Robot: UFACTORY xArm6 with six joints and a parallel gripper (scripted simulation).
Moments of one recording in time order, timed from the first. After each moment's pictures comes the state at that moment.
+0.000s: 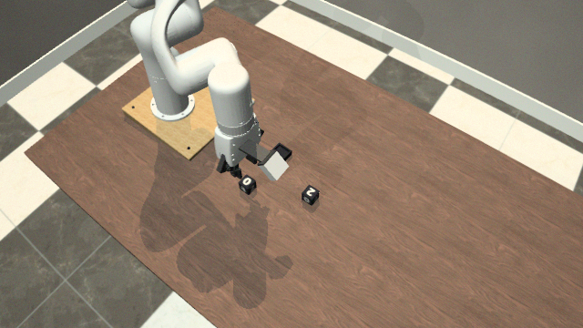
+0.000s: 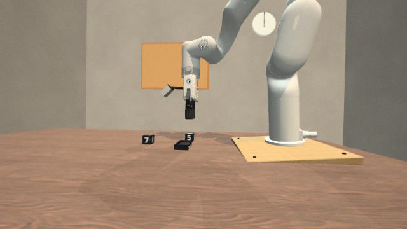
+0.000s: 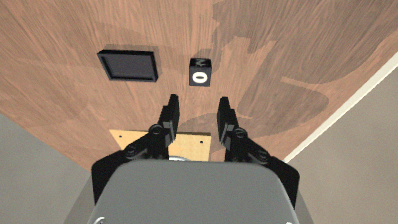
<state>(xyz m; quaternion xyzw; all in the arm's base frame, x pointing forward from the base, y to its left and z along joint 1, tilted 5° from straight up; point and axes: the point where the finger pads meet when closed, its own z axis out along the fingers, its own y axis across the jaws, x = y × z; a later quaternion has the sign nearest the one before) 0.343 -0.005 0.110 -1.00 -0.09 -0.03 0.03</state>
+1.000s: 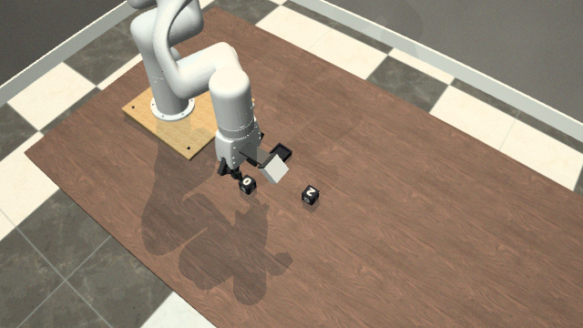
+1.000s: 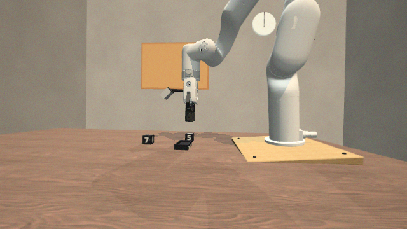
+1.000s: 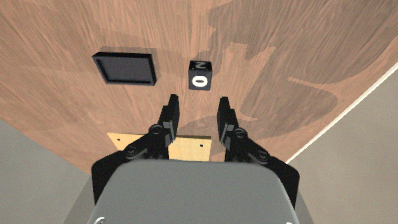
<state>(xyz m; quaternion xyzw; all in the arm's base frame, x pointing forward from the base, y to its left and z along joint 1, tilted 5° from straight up) 0.343 -0.004 0.099 -1.00 -0.09 -0.03 0.03</state>
